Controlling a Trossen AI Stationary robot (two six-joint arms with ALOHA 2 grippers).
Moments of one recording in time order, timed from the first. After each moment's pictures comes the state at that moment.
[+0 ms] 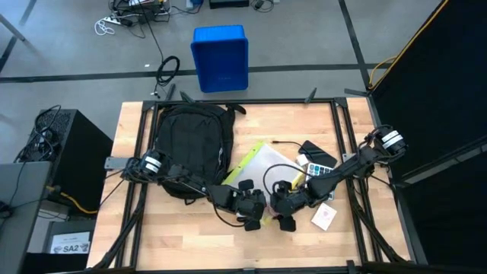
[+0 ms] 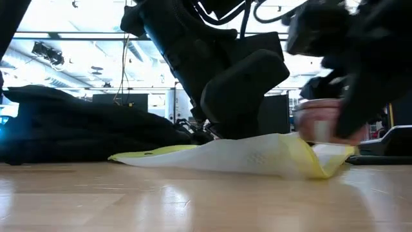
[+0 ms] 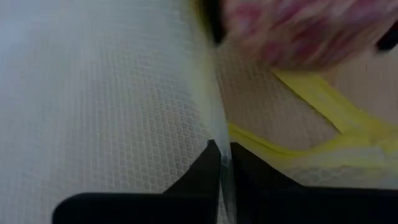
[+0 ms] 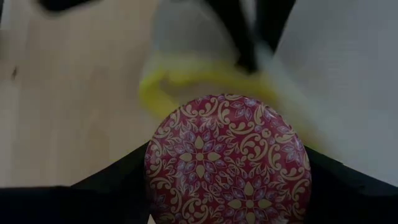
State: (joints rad) left arm -0.35 2.16 1.47 -0.29 -0.32 -0.37; right arm 0.50 1.66 0.87 -0.20 0.16 0.53
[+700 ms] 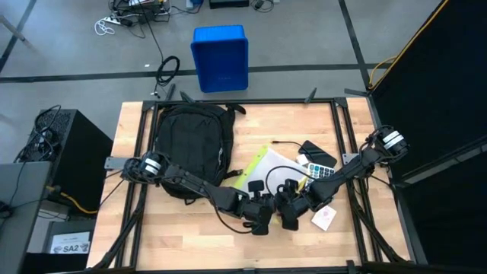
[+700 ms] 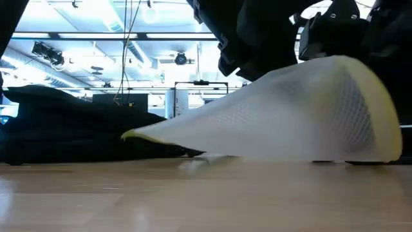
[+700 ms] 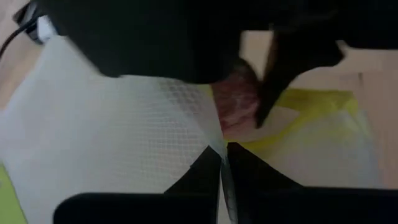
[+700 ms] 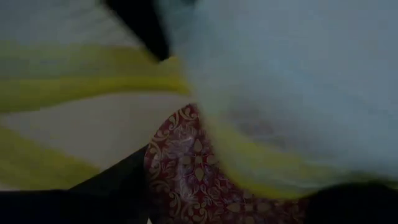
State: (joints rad) left arm -0.38 2.16 1.70 -0.40 -0.41 -0.24; right arm 0.53 1.66 0.87 -0.32 0.29 0.61
